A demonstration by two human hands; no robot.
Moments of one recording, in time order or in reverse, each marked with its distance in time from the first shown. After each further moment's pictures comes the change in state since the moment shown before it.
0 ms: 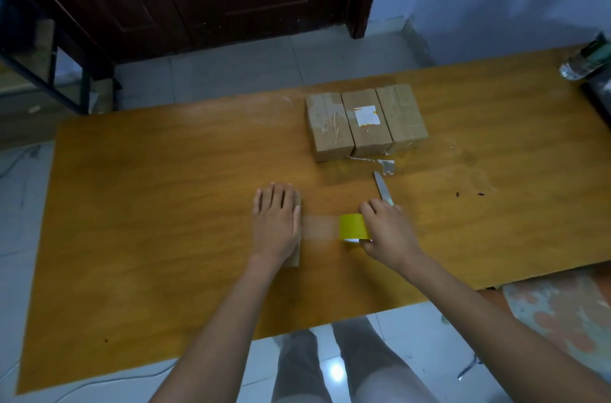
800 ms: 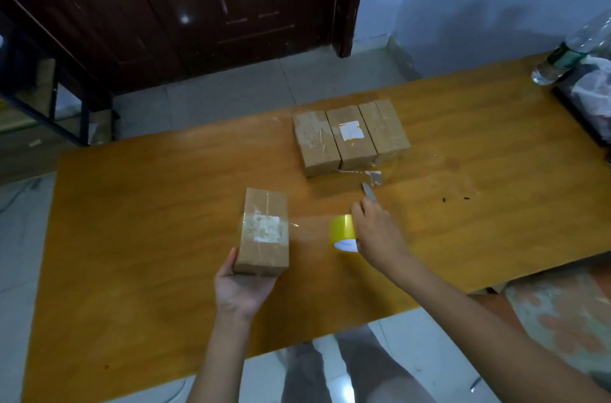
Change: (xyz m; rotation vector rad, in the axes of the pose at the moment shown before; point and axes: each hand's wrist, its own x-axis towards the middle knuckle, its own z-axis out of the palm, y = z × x) left_hand -0.067 -0.018 -0.042 -2.435 -0.128 -1.016; right_hand -0.005 -0.015 -0.032 -0.027 0.145 0.067
